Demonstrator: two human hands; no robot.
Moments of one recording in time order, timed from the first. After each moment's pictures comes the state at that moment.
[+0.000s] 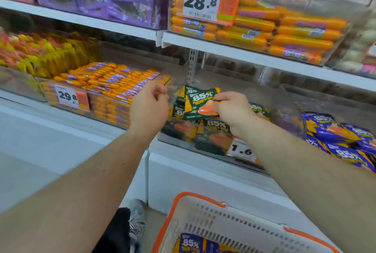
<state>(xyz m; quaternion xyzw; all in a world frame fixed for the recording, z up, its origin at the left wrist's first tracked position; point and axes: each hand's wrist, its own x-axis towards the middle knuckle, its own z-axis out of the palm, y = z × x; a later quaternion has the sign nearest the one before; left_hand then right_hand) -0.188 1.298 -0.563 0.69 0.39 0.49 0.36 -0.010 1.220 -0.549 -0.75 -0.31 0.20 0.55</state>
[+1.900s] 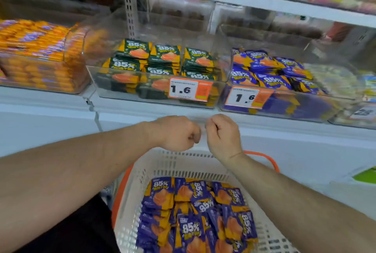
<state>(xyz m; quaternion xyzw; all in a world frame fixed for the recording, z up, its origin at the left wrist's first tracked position) -0.116 1.148 -0.629 0.98 0.03 -0.12 0.14 -0.011 1.015 -0.692 -0.77 -0.45 -0.13 0.45</state>
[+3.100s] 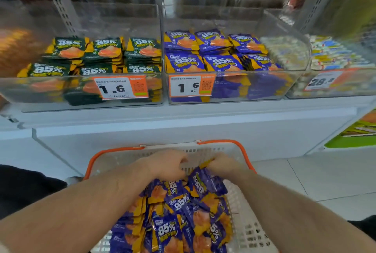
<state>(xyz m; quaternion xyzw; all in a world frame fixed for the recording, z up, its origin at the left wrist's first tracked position) -0.051 1.055 -0.717 0.95 0.06 -0.27 0.17 0.057 0.893 -0.770 -0.88 -0.22 0.34 0.23</state>
